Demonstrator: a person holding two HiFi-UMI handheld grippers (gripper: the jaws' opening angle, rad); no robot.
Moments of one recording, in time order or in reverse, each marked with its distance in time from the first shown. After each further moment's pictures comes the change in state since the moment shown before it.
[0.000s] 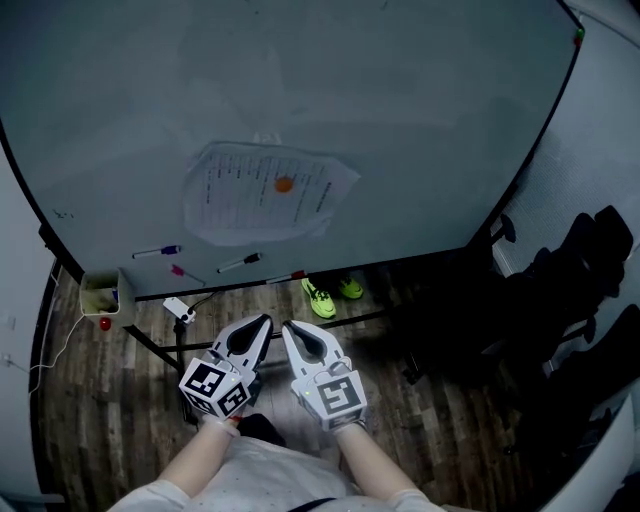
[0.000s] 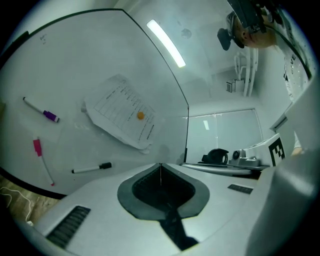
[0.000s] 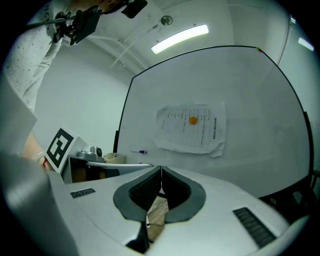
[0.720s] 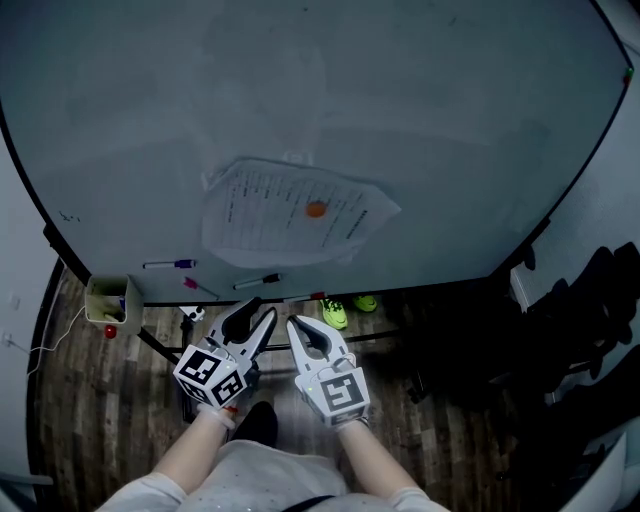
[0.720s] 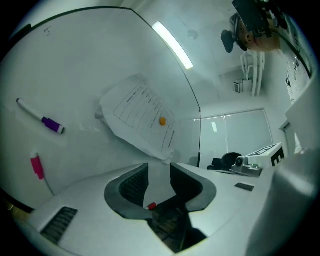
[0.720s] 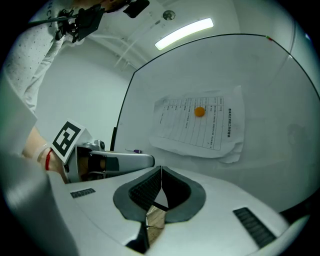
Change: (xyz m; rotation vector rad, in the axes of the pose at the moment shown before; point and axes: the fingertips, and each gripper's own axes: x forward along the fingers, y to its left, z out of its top) left arm 0.029 0.080 0.030 -0.003 -0.041 0.078; right arm 0.077 -0.022 0.000 -0.043 0.000 0.080
